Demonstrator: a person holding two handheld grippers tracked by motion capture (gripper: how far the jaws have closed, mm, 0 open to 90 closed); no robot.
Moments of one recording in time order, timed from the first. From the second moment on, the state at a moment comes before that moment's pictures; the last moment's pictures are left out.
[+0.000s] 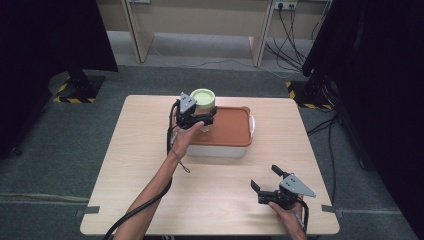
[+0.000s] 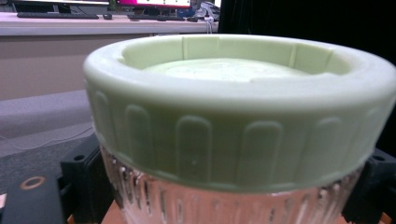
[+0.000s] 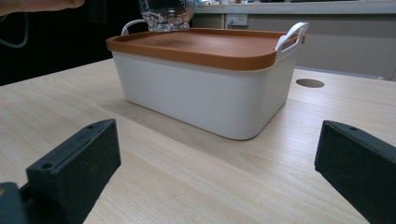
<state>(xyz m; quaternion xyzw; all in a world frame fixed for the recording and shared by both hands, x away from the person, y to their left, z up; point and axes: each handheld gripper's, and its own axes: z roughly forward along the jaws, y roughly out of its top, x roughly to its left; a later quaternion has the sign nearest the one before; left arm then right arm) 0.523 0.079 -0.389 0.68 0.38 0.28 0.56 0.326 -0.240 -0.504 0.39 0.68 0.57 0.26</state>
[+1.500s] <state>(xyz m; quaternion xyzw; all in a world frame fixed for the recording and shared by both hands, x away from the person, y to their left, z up) 0.537 0.057 -0.405 0.68 0.39 0.28 0.55 0.326 -0.240 -0.503 0.38 0.68 0.57 0.26</state>
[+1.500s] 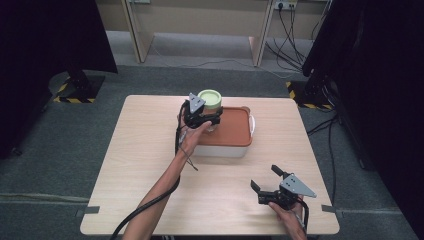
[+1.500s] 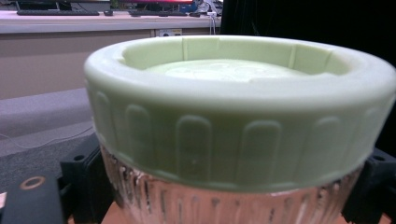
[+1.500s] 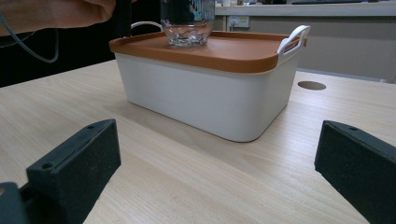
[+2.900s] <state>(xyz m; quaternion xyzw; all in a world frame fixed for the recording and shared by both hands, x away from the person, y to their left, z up) 0.519 0.059 -0.405 0.68 0.40 0.29 0.55 0.326 -0.238 -0.503 0.38 0.68 0.57 0.26</state>
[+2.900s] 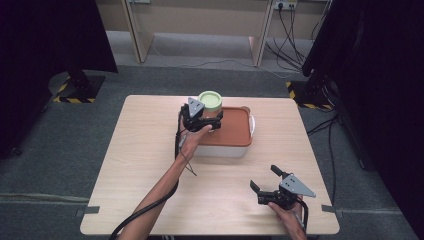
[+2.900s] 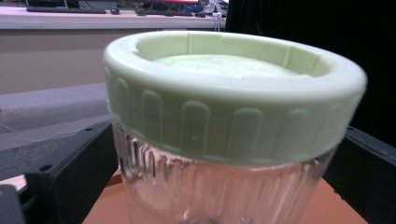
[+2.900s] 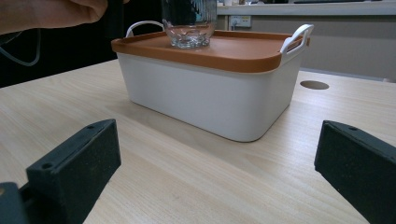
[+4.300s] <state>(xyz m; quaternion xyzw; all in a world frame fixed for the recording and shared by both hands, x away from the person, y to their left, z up) 0.481 0.076 -0.397 0.67 0.40 0.29 0.55 0.326 -0.237 -0.503 0.38 0.68 0.57 0.26</state>
